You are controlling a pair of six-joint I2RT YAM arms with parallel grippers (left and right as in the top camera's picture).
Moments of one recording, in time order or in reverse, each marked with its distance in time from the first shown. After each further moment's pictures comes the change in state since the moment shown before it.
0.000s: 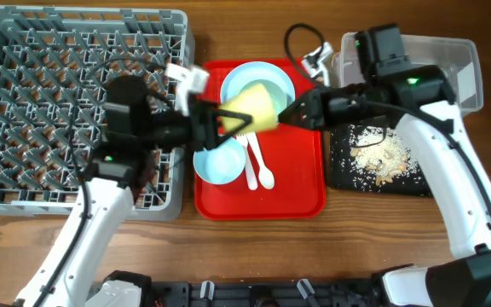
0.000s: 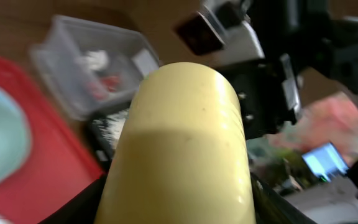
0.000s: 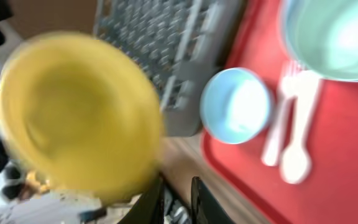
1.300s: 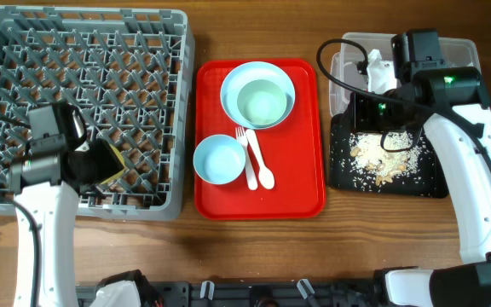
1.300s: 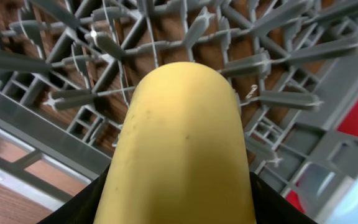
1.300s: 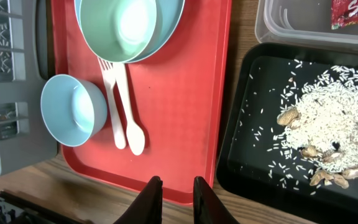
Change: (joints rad) left arm 0.423 -0.032 0.143 -1.047 -1.061 0.198; right arm -0.117 -0.034 0.007 -0.166 0.542 -0.038
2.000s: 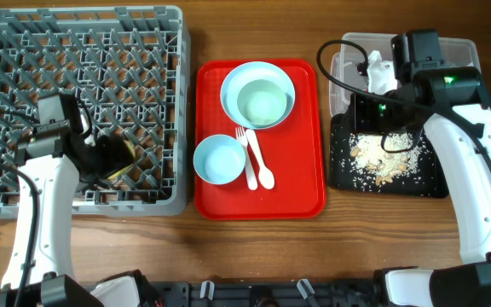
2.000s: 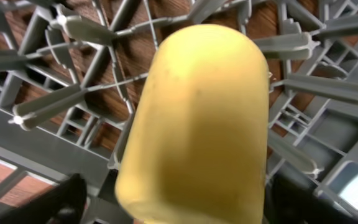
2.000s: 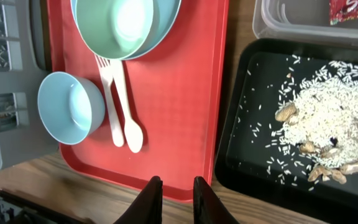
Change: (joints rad) left arm 0.006 0.150 0.023 0.001 0.039 0.011; right arm 0.000 0.000 0.000 -0.015 0.007 0.000
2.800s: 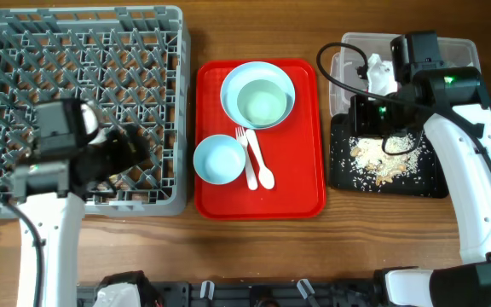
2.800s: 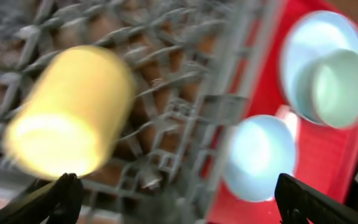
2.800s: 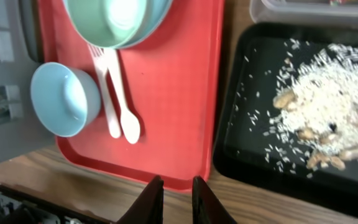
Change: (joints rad) left arm -0.153 -0.214 0.035 0.017 0.141 -0.047; right arm 0.000 0.000 0.000 -0.042 0.020 0.010
